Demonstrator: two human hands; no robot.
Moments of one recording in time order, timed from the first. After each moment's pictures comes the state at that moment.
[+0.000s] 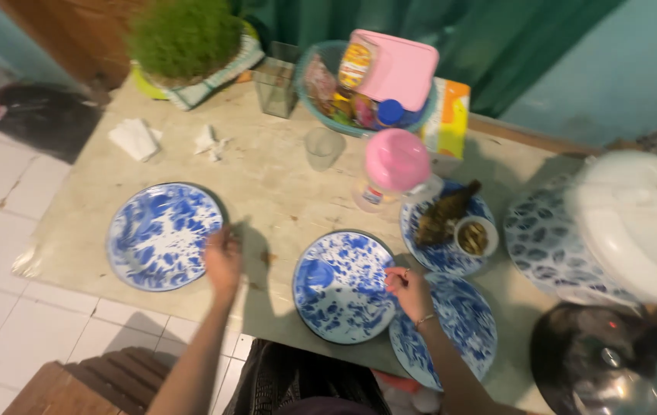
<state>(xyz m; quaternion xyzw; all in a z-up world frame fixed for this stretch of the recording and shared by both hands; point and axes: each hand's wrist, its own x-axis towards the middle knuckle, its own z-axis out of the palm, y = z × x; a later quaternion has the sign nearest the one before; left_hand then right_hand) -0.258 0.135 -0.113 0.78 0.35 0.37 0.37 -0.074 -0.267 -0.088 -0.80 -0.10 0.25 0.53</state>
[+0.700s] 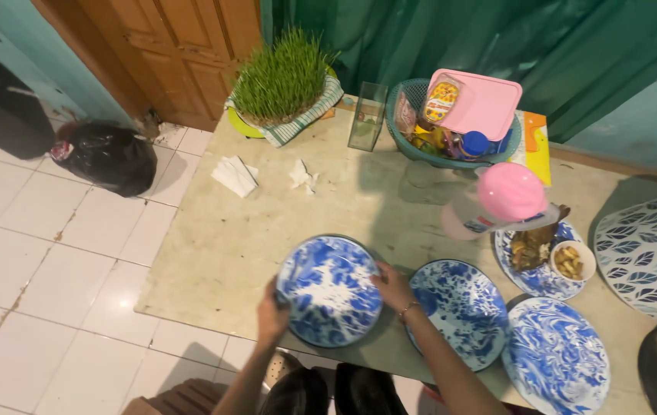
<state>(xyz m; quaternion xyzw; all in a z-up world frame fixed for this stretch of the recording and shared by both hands) -0.383 0.275 -0.139 0.75 0.39 0.17 0.50 -0.156 0.035 -0.118 -0.87 -0.18 0.23 0.40</state>
